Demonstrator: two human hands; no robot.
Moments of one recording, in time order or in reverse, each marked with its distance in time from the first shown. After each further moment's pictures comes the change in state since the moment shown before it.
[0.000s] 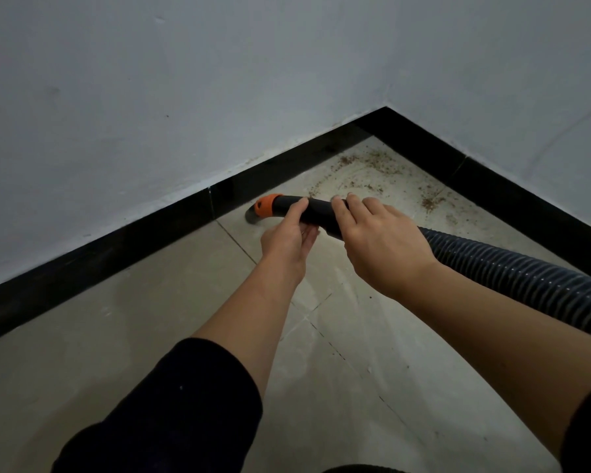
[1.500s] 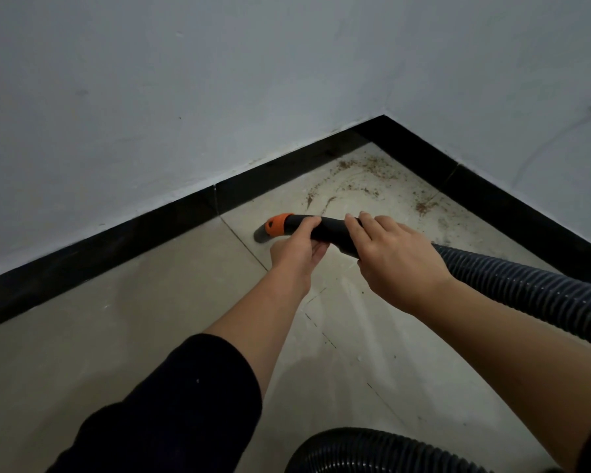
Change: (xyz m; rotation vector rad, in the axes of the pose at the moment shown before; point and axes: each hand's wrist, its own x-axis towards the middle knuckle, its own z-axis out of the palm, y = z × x) left_hand -0.034 -0.019 -0.004 0.081 0.033 -0.041; right_hand -0.038 0.014 0.014 0.014 0.132 -0.030
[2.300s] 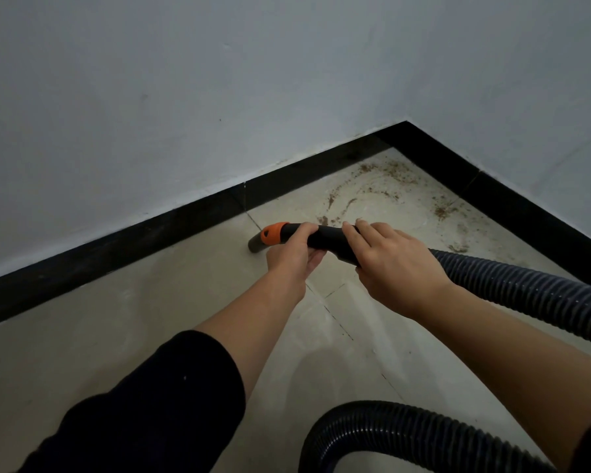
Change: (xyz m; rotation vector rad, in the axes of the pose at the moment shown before) left_hand -0.027 0.016 -0.041 0.032 0.078 0.023; right_hand -0.004 -0.030 -0.021 0.072 0.006 -0.093
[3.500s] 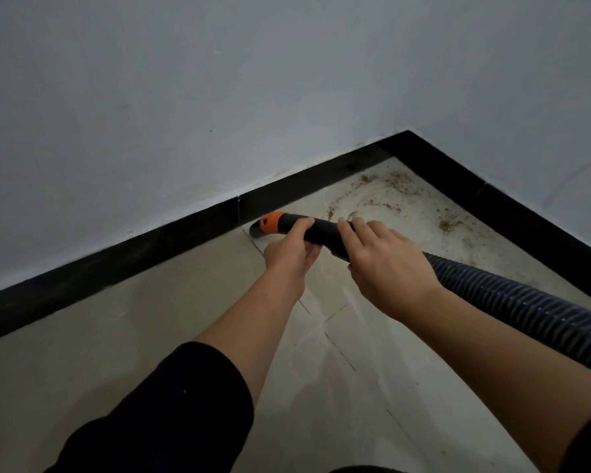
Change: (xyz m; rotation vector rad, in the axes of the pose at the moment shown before) left_hand 0.044 0.019 0.022 -0.072 -0.054 0.044; right_hand 0.040 0.005 0.014 -0.053 -0.040 0.076
